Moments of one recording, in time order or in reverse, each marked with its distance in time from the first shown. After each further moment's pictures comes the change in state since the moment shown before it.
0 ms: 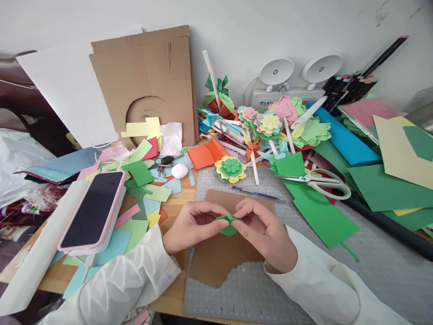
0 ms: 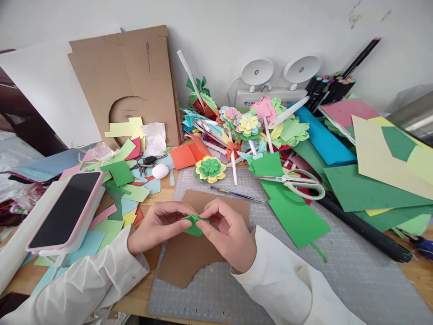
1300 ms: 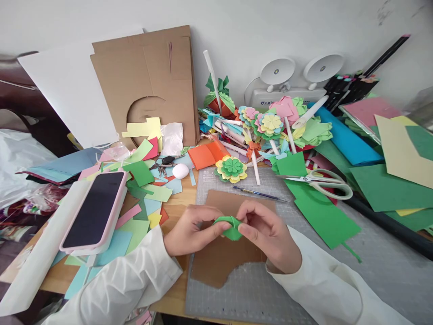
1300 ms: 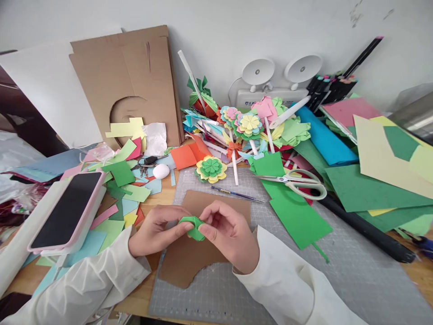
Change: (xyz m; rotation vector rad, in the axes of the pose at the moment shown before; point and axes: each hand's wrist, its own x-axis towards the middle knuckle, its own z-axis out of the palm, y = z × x) left_hand 0.000 0.004 -0.005 0.462 -0.115 0.243; right_hand -0.001 -0.003 -0.004 0.078 -0.046 0.074
